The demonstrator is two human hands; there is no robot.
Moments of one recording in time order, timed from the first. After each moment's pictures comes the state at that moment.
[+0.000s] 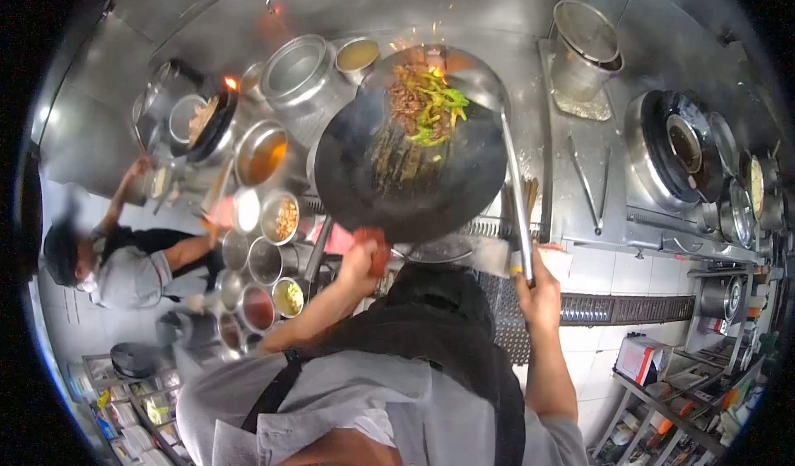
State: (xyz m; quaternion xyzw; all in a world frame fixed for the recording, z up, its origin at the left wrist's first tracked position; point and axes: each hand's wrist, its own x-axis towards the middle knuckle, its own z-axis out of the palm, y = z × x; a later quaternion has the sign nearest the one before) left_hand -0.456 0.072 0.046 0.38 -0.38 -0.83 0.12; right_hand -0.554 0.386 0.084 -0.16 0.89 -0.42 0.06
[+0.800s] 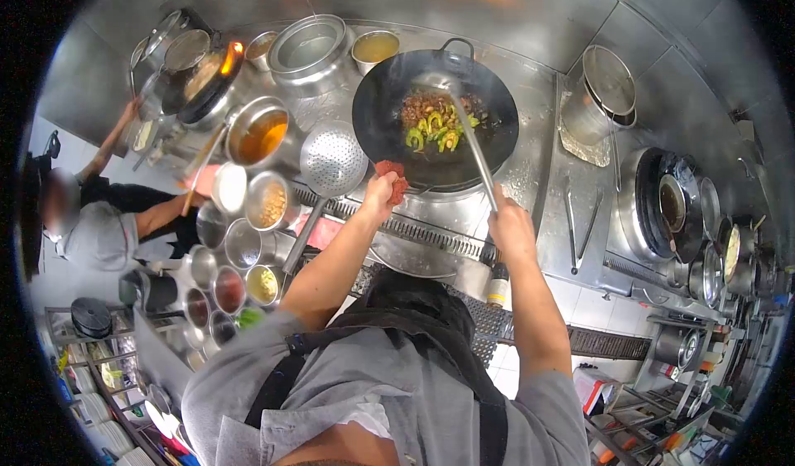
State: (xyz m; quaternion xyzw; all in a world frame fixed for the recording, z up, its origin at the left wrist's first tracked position) left_hand -0.594 0.001 -0.023 0.38 -0.35 -0.84 0.14; right_hand -0.699 0.262 0.072 -0.37 0.91 -0.21 0.04
